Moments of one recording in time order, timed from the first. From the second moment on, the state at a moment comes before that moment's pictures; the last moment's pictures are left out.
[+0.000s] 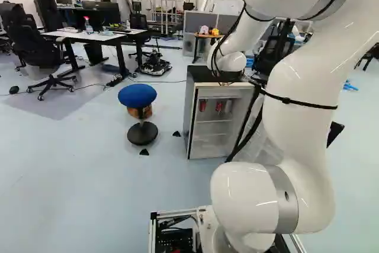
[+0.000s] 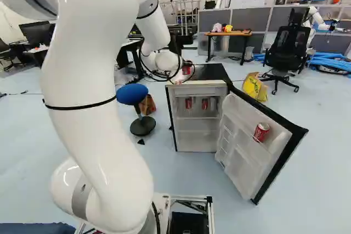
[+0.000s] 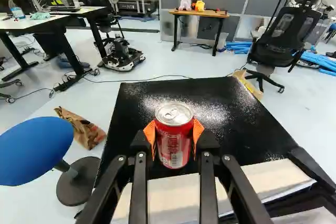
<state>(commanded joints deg) -10.2 -17.4 -54.7 -3.0 31.5 0.0</state>
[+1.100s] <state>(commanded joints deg) -9.5 -26.7 -63.8 -3.0 35.3 0.0</state>
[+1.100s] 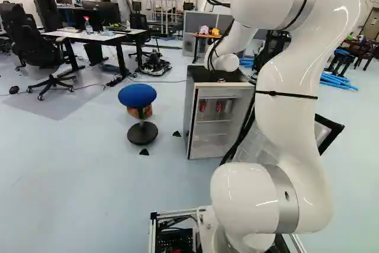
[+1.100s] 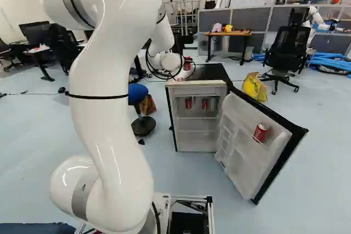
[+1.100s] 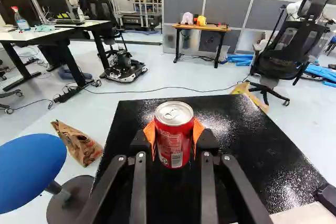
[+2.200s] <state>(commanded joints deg) -9.5 -28.3 -63.8 -3.0 35.3 0.0</state>
